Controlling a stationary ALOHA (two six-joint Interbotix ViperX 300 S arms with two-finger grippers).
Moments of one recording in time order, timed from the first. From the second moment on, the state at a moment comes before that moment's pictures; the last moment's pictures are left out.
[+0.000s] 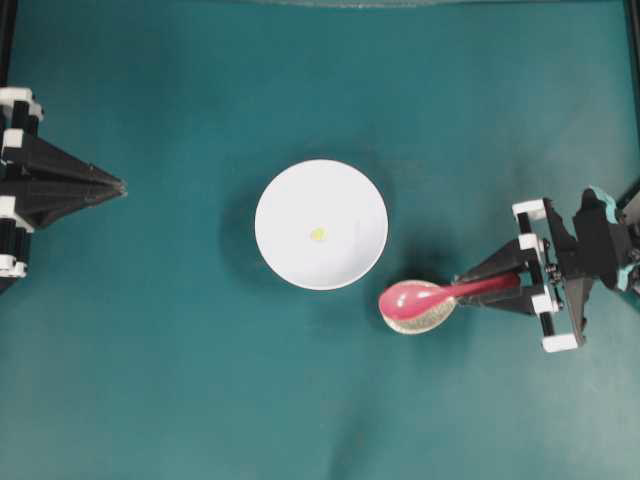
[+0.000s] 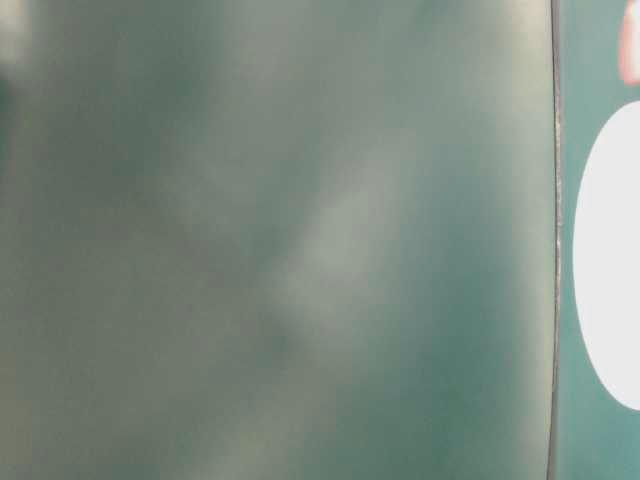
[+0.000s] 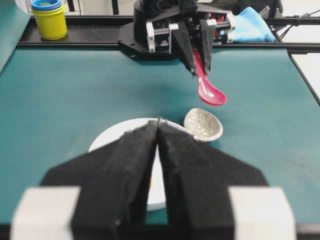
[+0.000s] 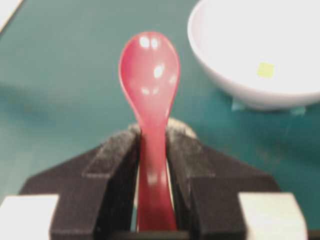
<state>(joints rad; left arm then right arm) 0.00 -0.98 1.18 0.01 -0.18 0.01 0.27 -0.32 1.29 0.20 -0.74 -0.01</state>
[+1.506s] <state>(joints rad) 0.00 -0.97 1.18 0.01 -0.20 -0.01 -0.05 -0.34 0.74 0.20 0.28 0.14</state>
